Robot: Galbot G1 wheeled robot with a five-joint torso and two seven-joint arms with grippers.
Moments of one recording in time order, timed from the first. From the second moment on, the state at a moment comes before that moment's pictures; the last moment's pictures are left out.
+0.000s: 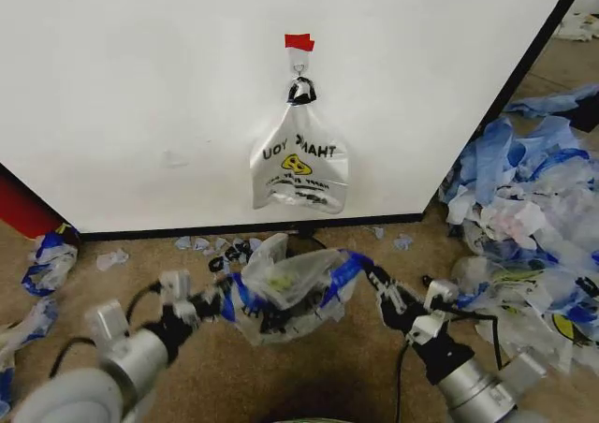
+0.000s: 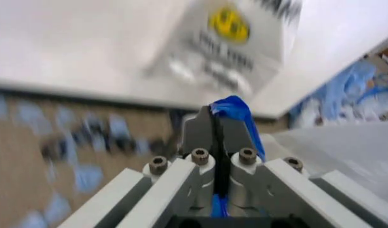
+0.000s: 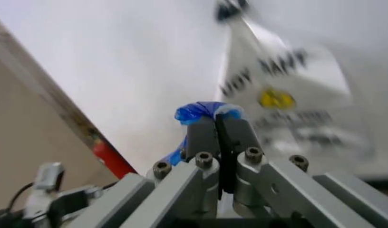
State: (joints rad) left arm 1.69 -0.31 -0.65 -2.50 -1.46 -0.11 -0.48; right arm -1.69 0.77 0.41 2.50 1.00 0.22 0.00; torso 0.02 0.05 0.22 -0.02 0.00
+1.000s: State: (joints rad) left arm 1.72 -0.22 -0.79 -2.50 -1.27 -0.14 -0.44; right arm -1.69 0.61 0.50 2.50 1.20 0.19 0.05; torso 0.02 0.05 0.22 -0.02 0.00
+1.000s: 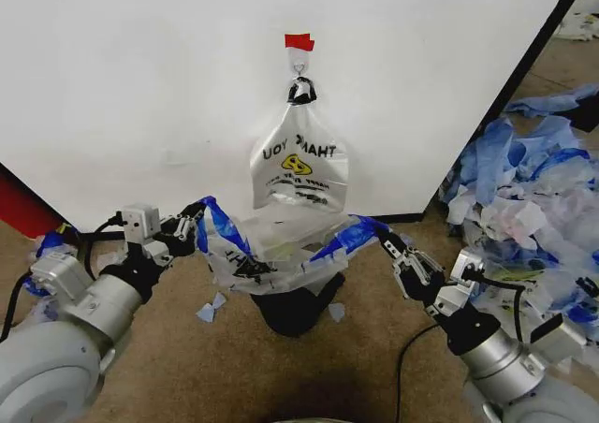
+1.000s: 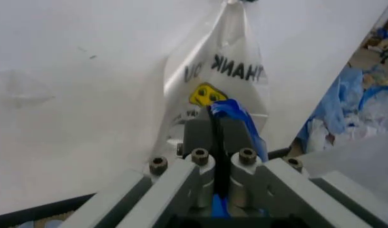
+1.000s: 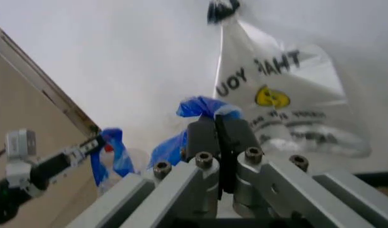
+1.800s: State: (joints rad) left arm 1.68 -0.13 -1.02 -2.50 -1.40 -0.11 -0.66; right arm -1.63 0.31 0.73 2.50 1.51 0.26 0.02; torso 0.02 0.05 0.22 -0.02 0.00
